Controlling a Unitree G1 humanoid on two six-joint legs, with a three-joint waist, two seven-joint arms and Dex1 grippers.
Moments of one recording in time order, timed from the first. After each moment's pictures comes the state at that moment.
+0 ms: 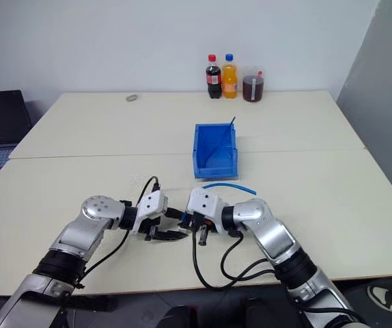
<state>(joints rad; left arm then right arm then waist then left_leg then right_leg) -0.43 0.64 -0.20 0.26 -0.14 0.13 -1.29 -0.52 -0.22 0.44 -0.12 0.07 0.55 0.91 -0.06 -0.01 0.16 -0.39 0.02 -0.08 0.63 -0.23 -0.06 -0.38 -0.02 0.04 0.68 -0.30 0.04</state>
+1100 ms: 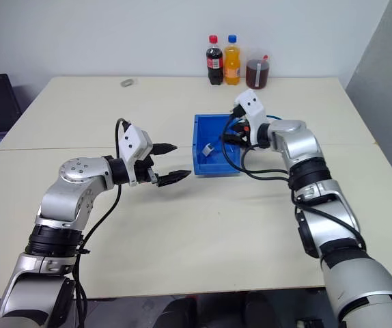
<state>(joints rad) -0.63 0.60 -0.04 0.11 -0.25 0.38 -0.97 -1.21 -0.40 0.21 0.78 0.06 0.48 0.99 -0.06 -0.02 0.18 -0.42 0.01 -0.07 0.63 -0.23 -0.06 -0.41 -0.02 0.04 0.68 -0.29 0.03</state>
